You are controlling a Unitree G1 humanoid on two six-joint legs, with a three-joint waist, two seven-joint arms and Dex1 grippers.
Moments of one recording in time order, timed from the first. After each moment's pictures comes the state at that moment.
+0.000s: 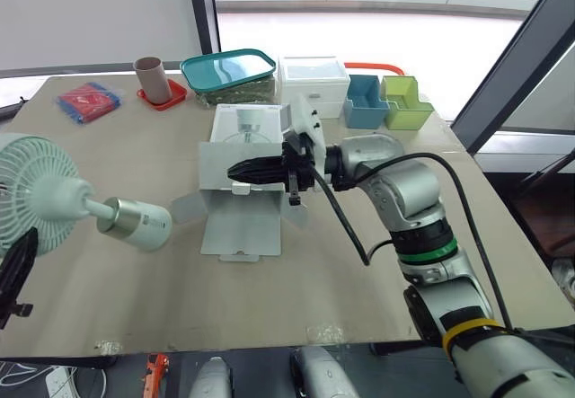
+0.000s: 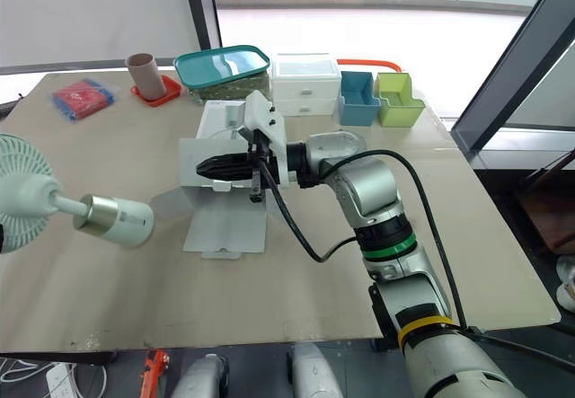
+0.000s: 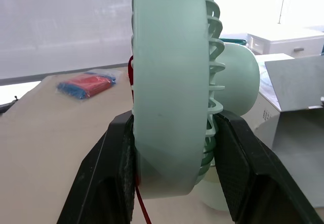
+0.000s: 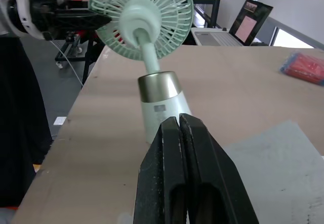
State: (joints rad) left arm 0.63 0.47 0.82 -0.62 -0.88 0.07 -0.42; right arm -0.93 -0.31 0.21 0.00 0.37 0.60 1.15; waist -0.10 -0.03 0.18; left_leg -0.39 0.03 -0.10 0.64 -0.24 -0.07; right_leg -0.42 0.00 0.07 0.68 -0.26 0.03
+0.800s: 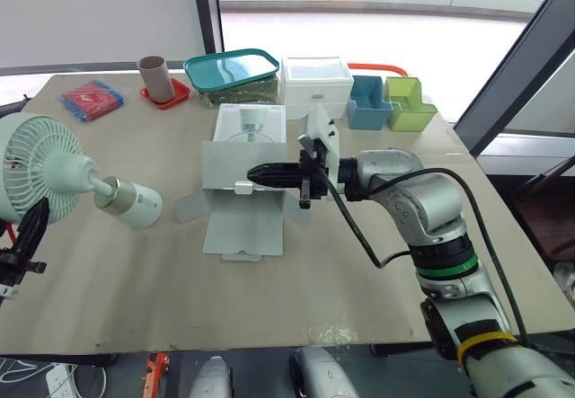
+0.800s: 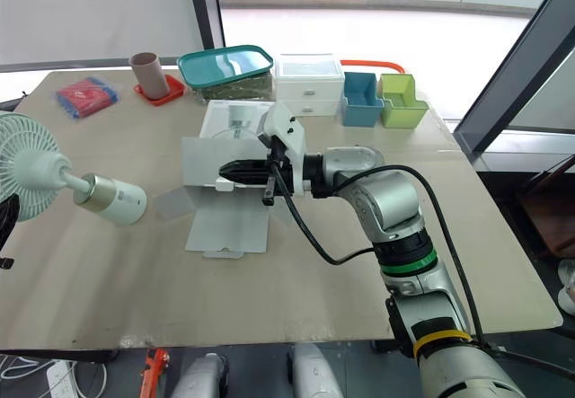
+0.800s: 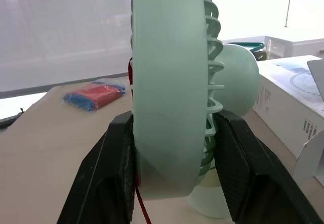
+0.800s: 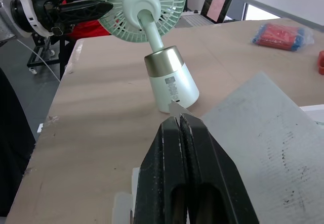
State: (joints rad) left arm 0.32 0.52 0.74 -0.41 -0.69 0.09 -0.47; right arm -0.84 -0.38 0.19 -0.09 0.43 0.70 1.00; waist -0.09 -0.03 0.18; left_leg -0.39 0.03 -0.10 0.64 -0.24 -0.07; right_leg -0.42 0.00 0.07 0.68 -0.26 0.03
